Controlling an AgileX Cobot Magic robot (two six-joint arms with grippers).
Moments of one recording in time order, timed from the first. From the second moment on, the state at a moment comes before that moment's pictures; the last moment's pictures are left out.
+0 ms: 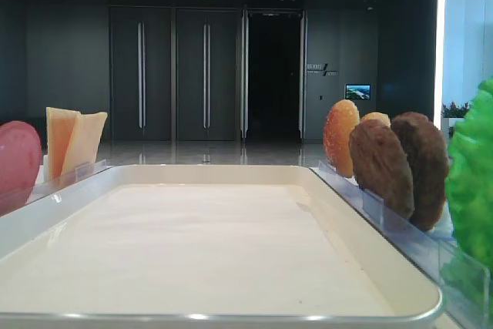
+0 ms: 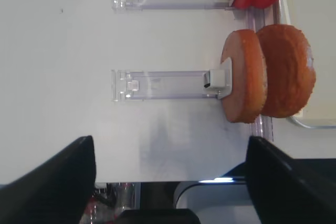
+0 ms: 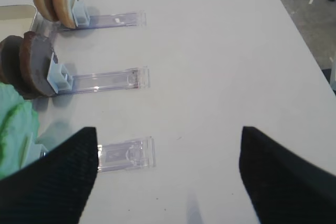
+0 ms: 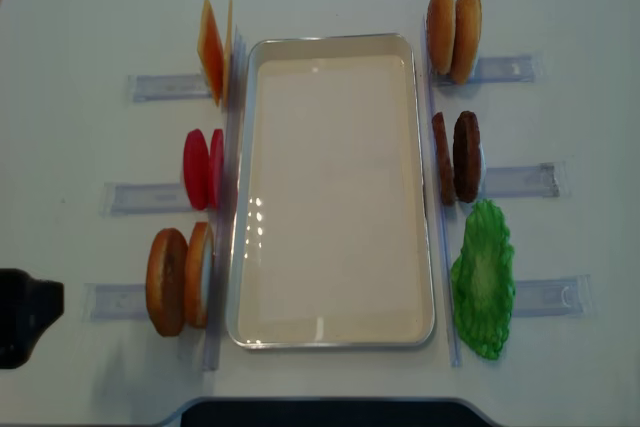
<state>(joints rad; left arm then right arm) 0.04 0.59 -0.67 -0.02 1.20 0.02 -0.07 -0.01 -0.50 0.07 1.14 -0.04</state>
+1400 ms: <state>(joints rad) 0.04 1.25 -0.95 0.02 1.22 -0.03 -0.07 -0.01 -0.50 0.07 1.14 -0.04</state>
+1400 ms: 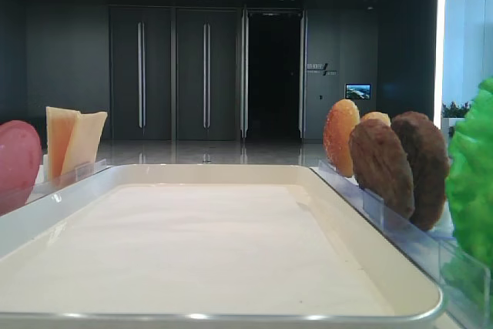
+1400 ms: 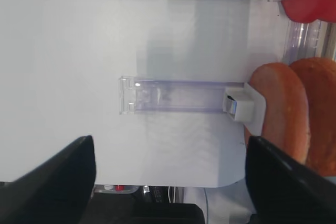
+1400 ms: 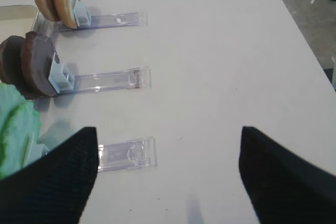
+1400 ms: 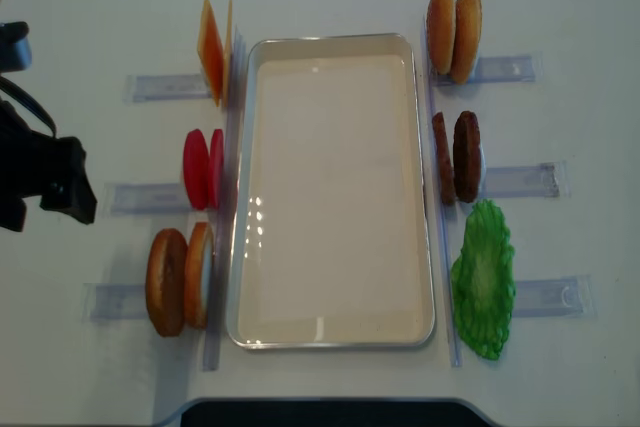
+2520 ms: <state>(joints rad) -0.51 1.26 -0.95 0.13 1.22 -0.64 -0.07 -0.01 -0.50 0.07 1.14 -0.04</state>
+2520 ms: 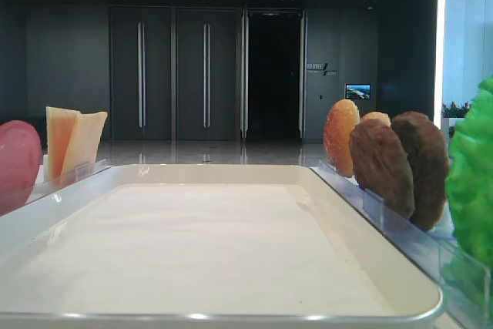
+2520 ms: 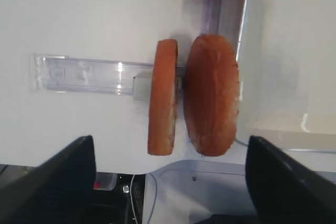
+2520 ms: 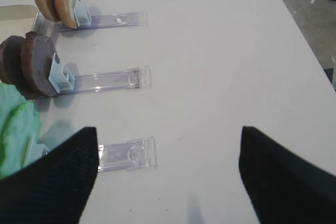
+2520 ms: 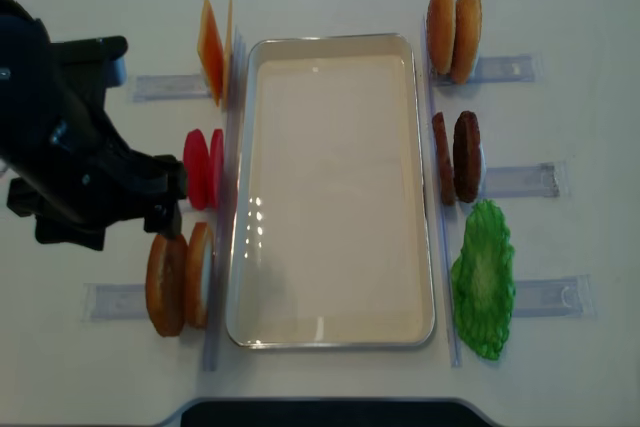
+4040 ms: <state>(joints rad) -0.66 1.52 -0.95 0.12 1.08 -0.78 -0.07 -0.01 -0.50 0.07 1.14 -0.04</state>
